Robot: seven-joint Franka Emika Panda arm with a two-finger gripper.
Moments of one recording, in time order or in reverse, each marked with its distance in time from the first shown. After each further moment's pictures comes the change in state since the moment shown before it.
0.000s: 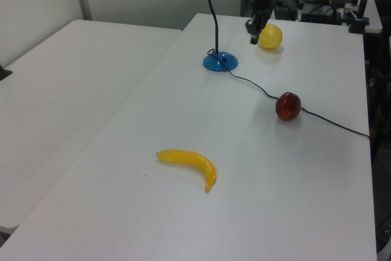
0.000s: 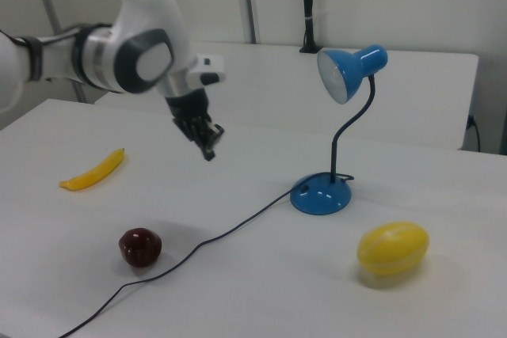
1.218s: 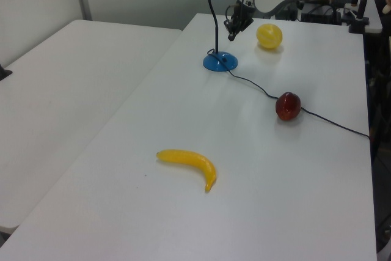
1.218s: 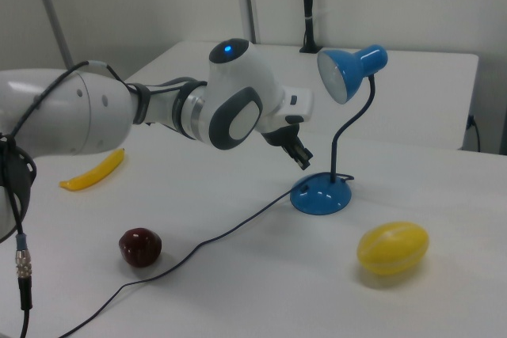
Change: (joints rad) arm -0.176 0.338 -0.003 0.209 0.000 0.416 0.167
